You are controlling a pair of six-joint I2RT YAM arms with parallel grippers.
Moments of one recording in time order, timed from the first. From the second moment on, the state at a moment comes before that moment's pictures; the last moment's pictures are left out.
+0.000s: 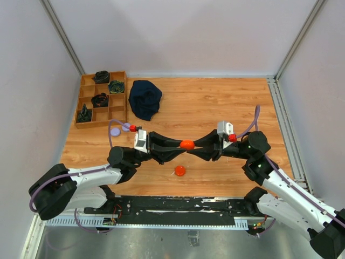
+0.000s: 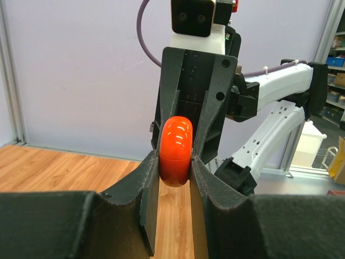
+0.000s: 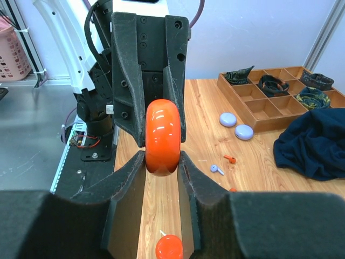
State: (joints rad) left arm -0.87 1.17 0.35 1.42 0.51 -0.42; right arm 0.67 0.77 0.56 0.38 -0.79 0.08
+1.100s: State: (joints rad) left arm -0.87 1.10 0.30 1.35 0.47 -0.40; right arm 0.67 0.79 0.55 0.38 -0.79 0.08
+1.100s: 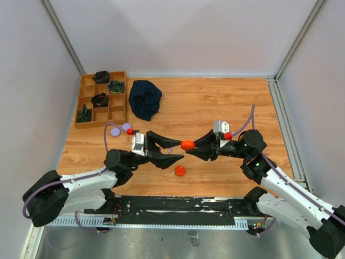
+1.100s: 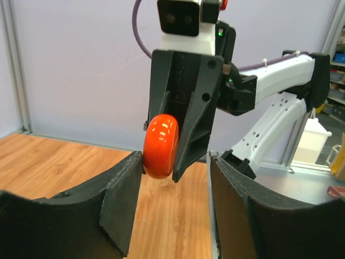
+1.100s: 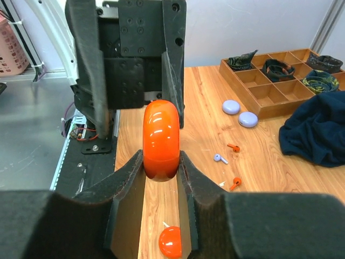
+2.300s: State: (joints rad) left arm -0.88 0.99 0.45 0.83 0.31 -0.29; right arm 0.67 0.81 0.57 0.28 -0.80 0.02
